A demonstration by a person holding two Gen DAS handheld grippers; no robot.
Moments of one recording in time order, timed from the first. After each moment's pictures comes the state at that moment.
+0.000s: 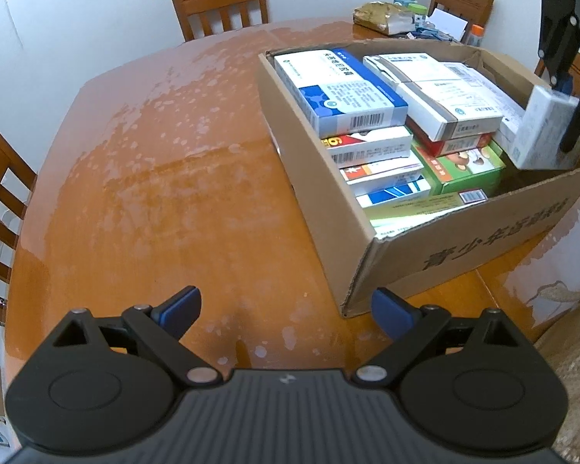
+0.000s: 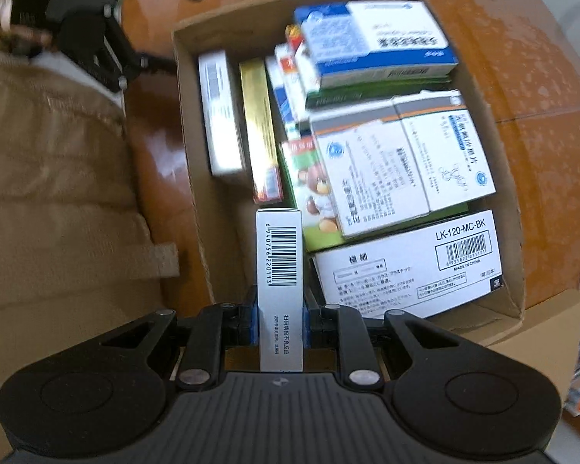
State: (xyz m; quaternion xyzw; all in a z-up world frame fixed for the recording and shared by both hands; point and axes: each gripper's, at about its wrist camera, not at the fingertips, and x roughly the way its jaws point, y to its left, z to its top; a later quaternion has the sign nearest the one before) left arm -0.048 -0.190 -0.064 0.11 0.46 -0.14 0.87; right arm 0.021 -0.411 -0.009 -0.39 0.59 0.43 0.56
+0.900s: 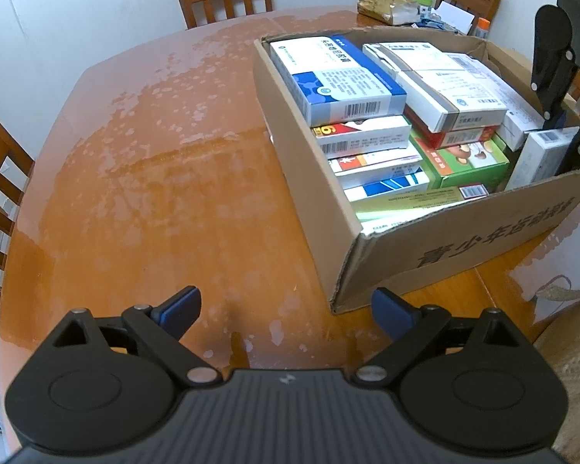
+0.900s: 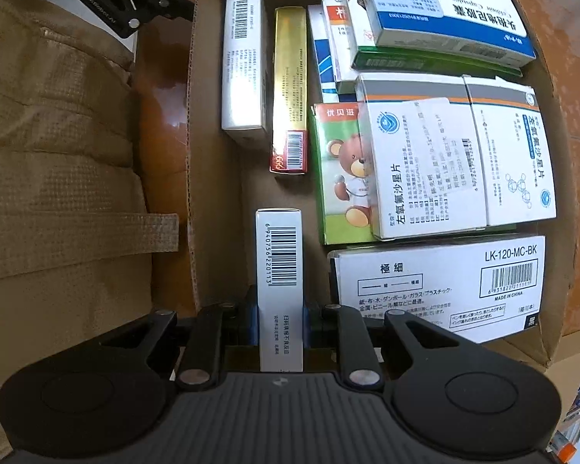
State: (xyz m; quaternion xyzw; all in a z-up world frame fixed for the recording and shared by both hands) left arm -0.047 -0.198 -0.069 0.11 0.48 -0.13 0.86; right arm 0.016 -0.408 -0.044 -0.43 0.59 0.46 0.50
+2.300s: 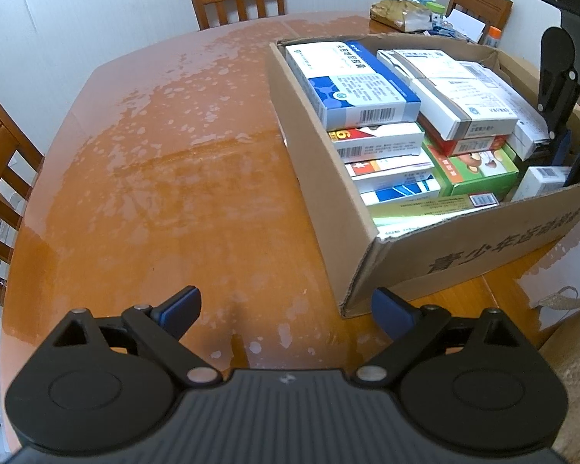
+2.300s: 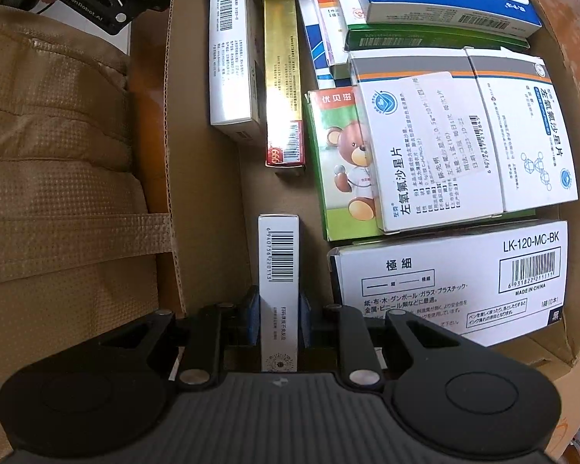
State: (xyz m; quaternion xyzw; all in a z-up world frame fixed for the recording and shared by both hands) left arm -0.047 -0.195 -0.069 0.10 0.47 -0.12 0.87; right arm 0.026 -0.427 -0.033 -0.40 0.62 0.46 0.49
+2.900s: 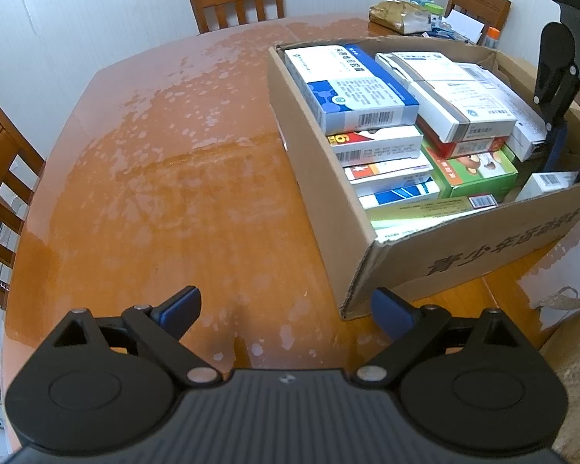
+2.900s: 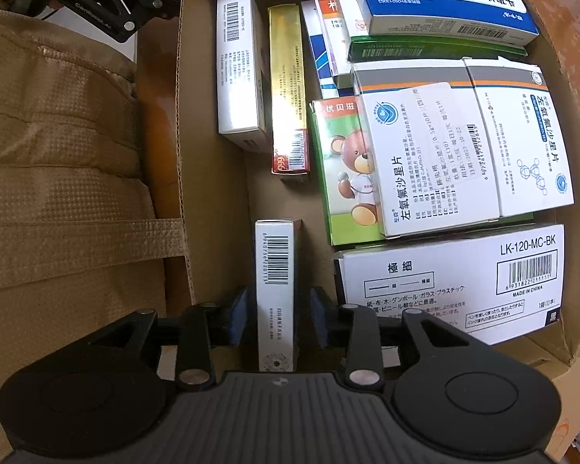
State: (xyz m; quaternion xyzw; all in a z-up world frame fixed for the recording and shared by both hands) left arm -0.048 -0.193 -0.066 0.11 0.47 -0.12 0.87; right arm 0.020 -0.434 -0.014 -0.40 0.61 0.47 0.50
